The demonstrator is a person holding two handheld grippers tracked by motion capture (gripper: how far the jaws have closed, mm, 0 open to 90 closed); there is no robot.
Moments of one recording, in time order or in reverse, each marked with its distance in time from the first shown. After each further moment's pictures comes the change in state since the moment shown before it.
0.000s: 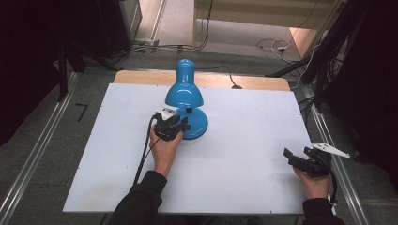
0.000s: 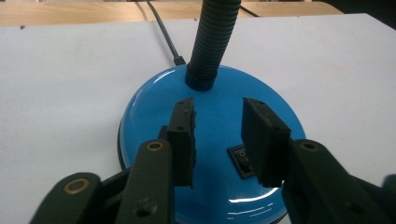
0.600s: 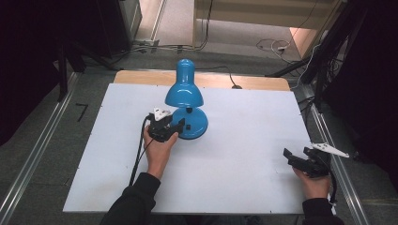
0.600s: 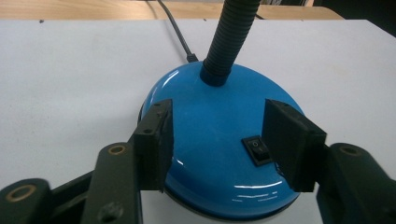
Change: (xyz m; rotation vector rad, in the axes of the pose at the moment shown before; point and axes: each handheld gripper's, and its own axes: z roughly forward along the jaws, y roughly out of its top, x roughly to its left) left arm 0.011 -0.003 -0.011 -0.005 -0.002 -0.018; right arm 0.001 0.000 0.001 0.002 -0.001 -0.006
